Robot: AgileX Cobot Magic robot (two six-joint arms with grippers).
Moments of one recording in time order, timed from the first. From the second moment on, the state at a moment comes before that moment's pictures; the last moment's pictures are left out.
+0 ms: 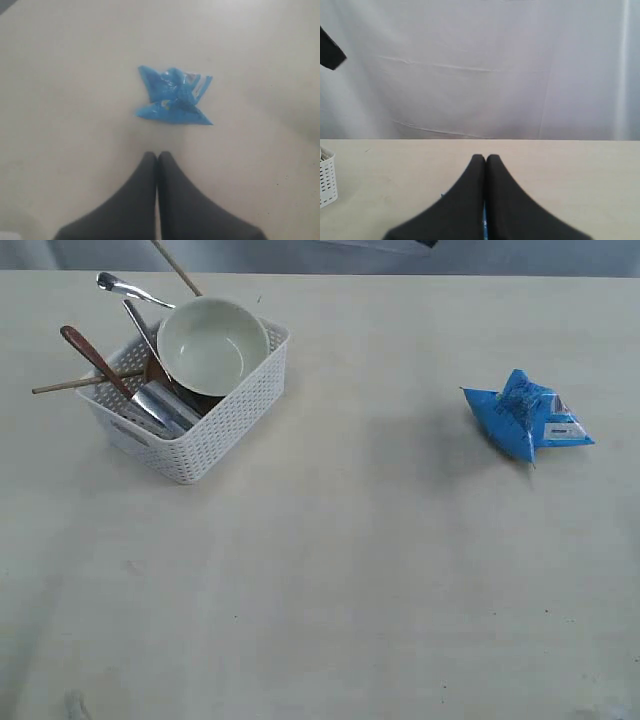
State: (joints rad) left arm -0.70 1.92 -1.97 -0.38 1.03 0.38; right arm 0.08 0.01 0.00 -0.15 0.06 0.19
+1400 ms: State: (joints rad) left arm -0.46 0.73 -0.39 -0.37 -0.05 0.41; right arm 0.08 0.01 0.00 -0.15 0.07 0.21
